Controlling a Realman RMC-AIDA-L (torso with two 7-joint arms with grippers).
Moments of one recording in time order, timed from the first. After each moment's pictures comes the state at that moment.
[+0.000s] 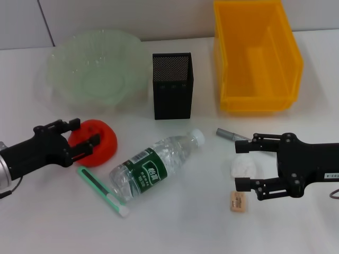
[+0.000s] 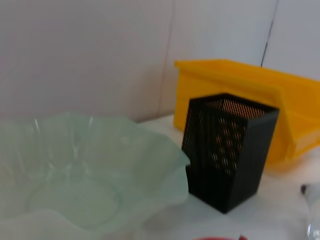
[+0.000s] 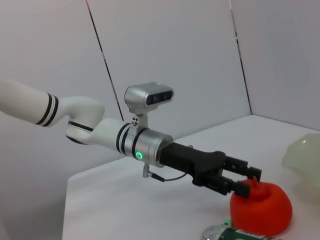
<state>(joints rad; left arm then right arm) -0.44 -2.07 0.80 0.47 1.76 1.24 -1.10 0.36 2.08 -0.71 -0.80 -1.97 -1.86 1.32</state>
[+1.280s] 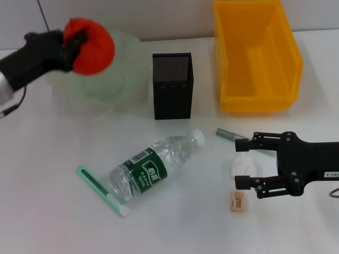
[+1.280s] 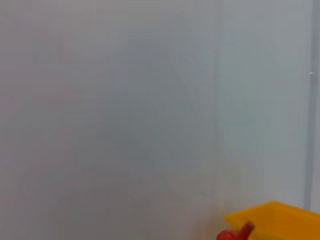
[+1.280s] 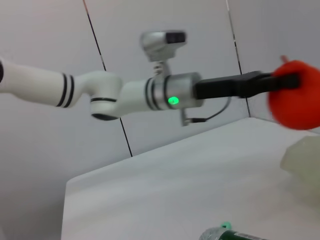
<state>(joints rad) -0.59 -2.08 0.85 0.54 1.44 1.15 -1.11 0.36 2.08 -0.71 -0.80 -1.96 -1.86 1.32</state>
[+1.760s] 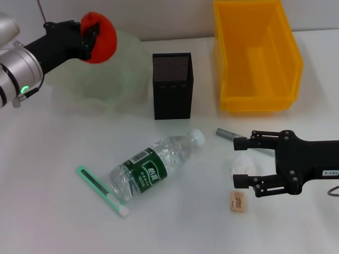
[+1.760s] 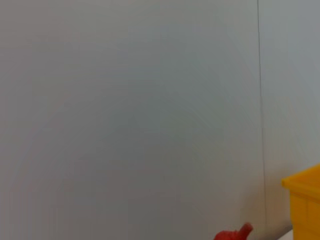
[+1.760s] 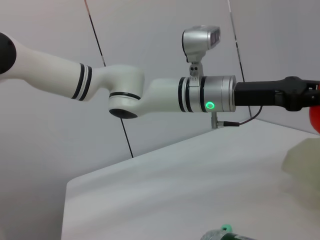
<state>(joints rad) -0.74 -2.08 0.85 0.37 1.37 0.89 -0.88 0.37 2.08 -0.71 -0.80 -1.96 -1.86 1.32</state>
